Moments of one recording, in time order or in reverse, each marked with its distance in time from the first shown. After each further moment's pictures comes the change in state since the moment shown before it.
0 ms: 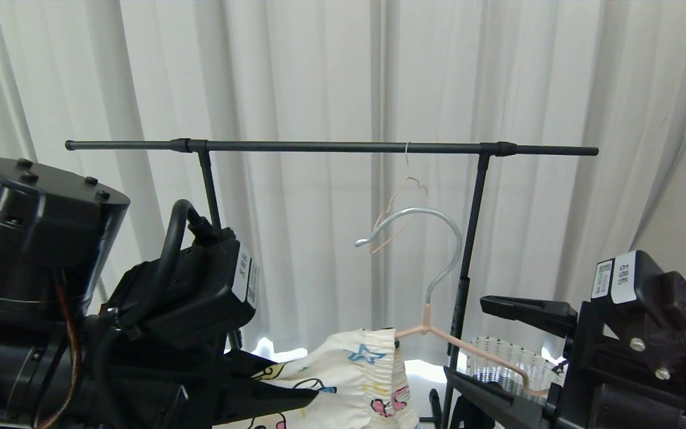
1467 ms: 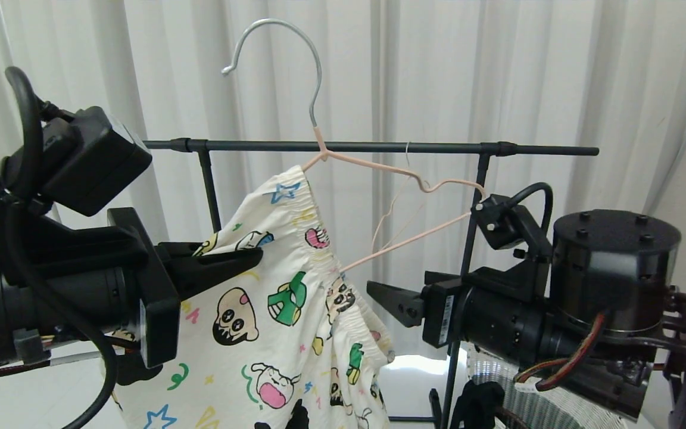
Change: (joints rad) left arm 0.100 -0.118 0.040 -0.289 0.334 -0.204; right arm -0.033 0.325 -0.290 0.004 -0.094 0.533
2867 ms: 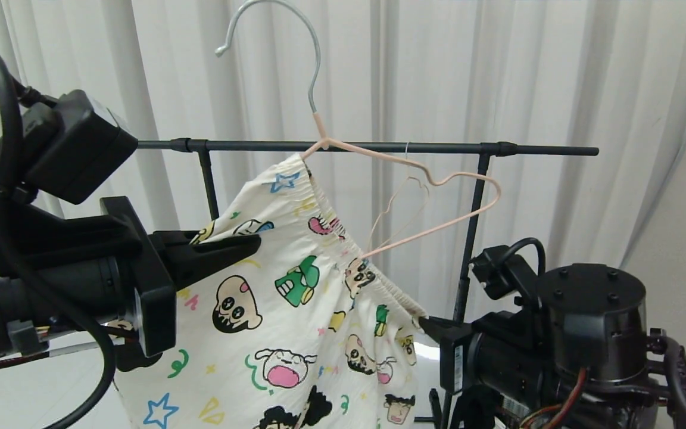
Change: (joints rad) left arm 0.004 -0.008 0.010 -0.048 0.004 0.006; right arm -0.038 0.007 0.148 0.000 -0.079 -0.077
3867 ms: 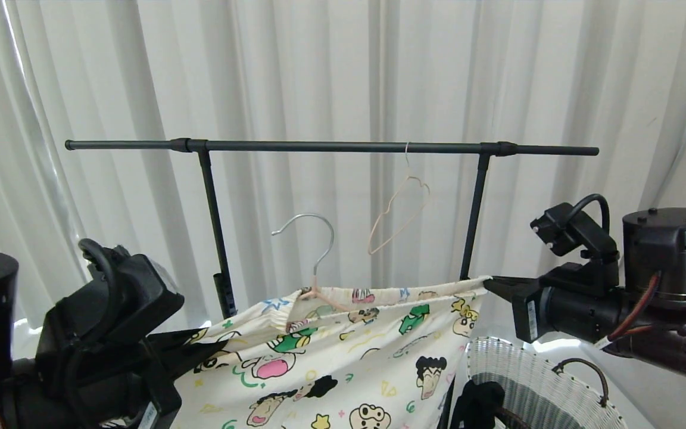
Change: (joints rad) left arm 0.013 -0.039 0.288 -0.001 0.189 0.109; right arm -0.312 -0.150 -0.027 0.180 0.205 -0.337
